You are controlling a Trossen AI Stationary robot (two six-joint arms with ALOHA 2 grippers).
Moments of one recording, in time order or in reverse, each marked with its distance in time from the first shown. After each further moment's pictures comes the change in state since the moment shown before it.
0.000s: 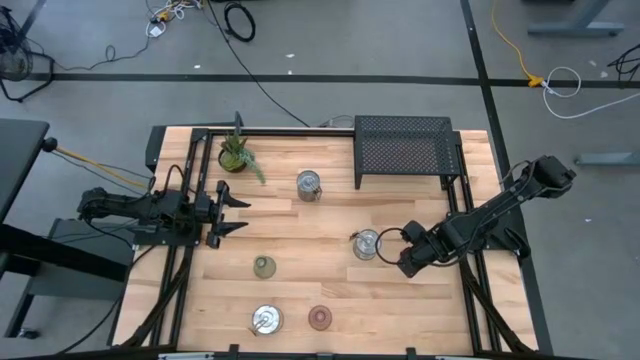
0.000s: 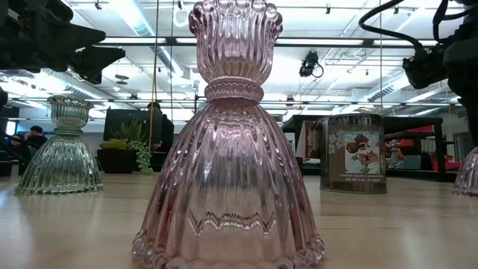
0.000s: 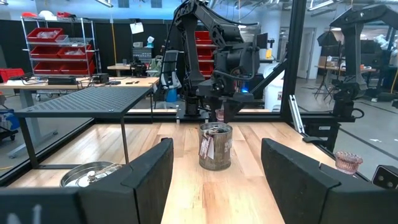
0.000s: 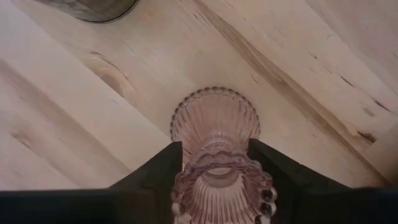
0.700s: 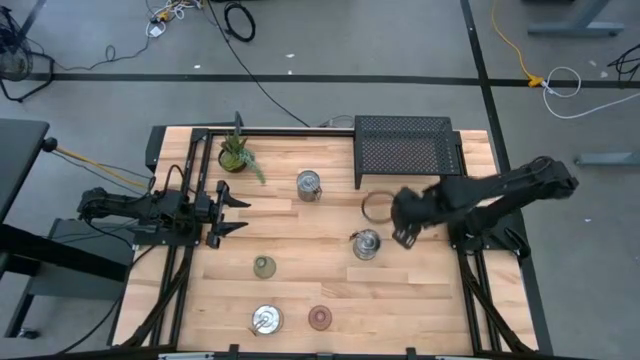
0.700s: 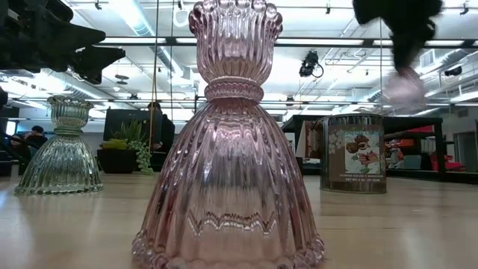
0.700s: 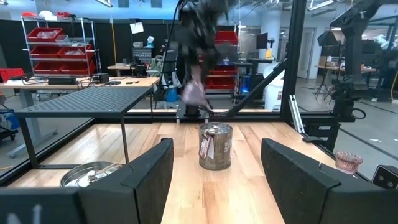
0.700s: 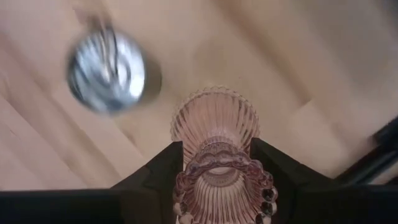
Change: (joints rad) left arm 0.000 0.000 0.000 0.000 0.000 0.000; right arm -0.313 0.001 0.516 -0.448 0.106 -0.482
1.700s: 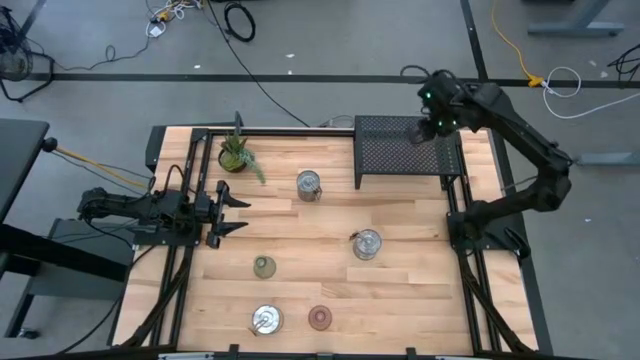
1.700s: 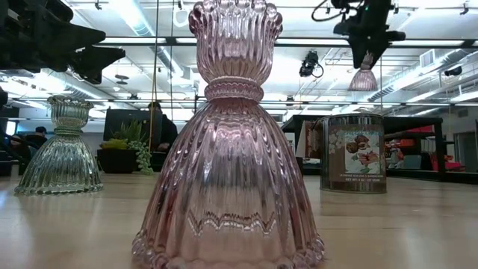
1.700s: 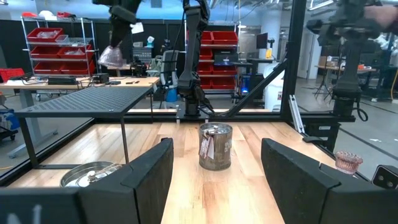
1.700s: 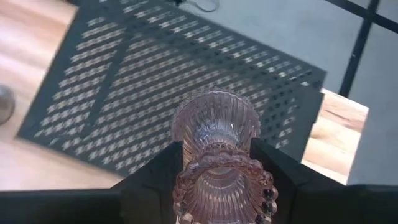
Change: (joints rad) left arm 0.000 0.000 0.000 0.000 0.000 0.000; right arm -0.934 0.068 0.347 -0.086 0.043 -0.468
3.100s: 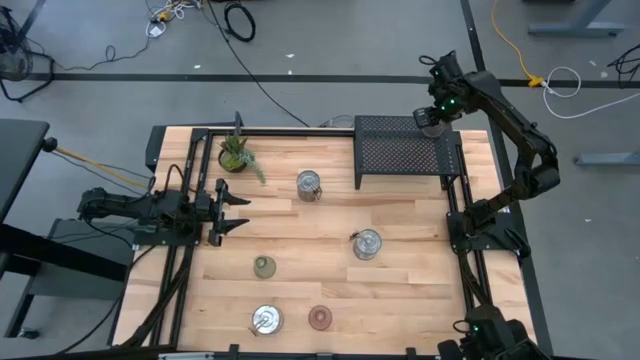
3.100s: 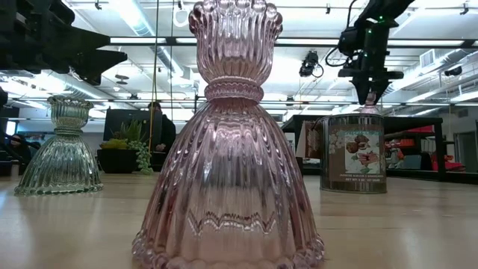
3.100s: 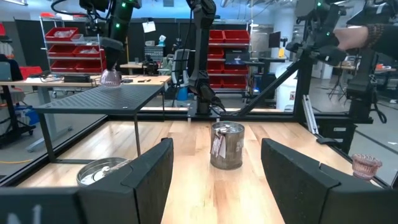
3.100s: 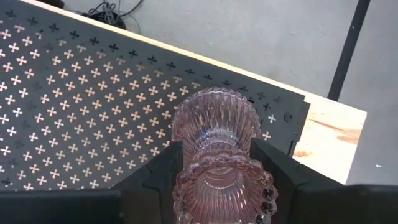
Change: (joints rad) left arm 0.000 0.000 0.000 -0.007 -0.052 0.001; right arm -0.376 0.122 -0.155 0.245 -0.126 -0.277
